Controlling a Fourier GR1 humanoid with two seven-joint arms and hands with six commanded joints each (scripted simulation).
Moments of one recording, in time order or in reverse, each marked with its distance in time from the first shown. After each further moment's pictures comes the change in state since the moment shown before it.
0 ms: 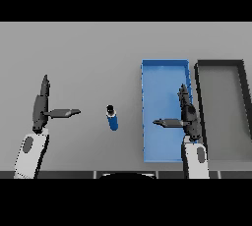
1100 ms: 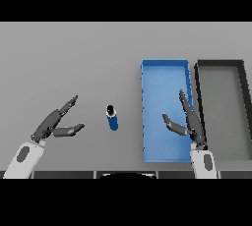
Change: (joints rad) left arm 0.098 0.212 -0.187 -0.146 -0.011 -0.428 -0.101; right arm 0.094 -0.144 0.087 -0.113 0.123 0.088 -0.094
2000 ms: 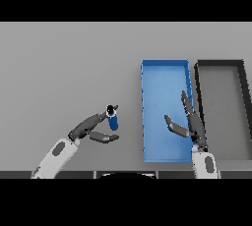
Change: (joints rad) left arm -0.150 -0.281 -0.208 0.146 -0.106 -0.060 0.095; right arm 0.031 0.008 -0.011 -0.033 -0.025 0.003 -0.003
